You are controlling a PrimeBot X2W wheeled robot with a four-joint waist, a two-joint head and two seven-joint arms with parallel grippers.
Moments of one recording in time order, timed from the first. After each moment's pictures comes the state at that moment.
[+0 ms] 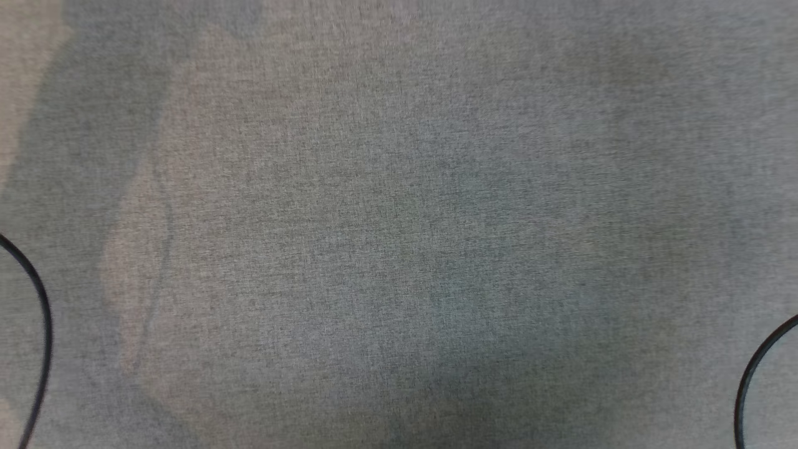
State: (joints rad) left arm -1.55 0.55 -0.83 0.45 -0.62 -0.13 -0.26; right arm -1.47 -0.23 0.28 0.54 0.07 0.13 -0.26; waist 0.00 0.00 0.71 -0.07
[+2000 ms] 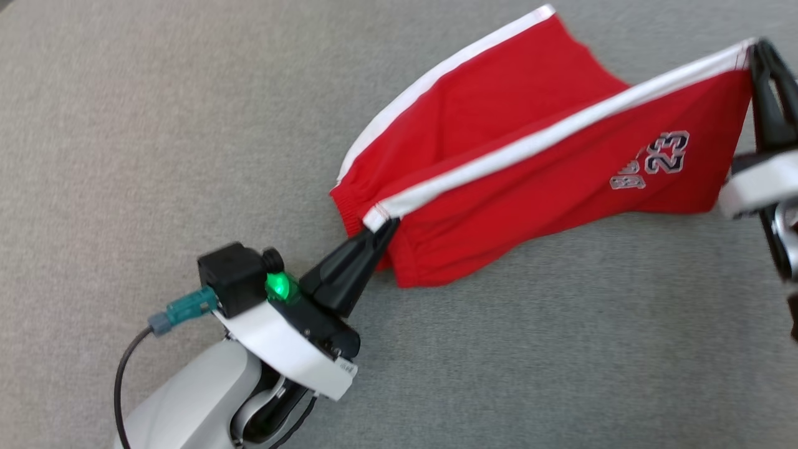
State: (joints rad) left arm -0.47 0.38 -0.79 0.02 -0.84 -0.13 -0.26; right arm -0.66 -0.34 0.12 0.46 0.04 0.13 -0.26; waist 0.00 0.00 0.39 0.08
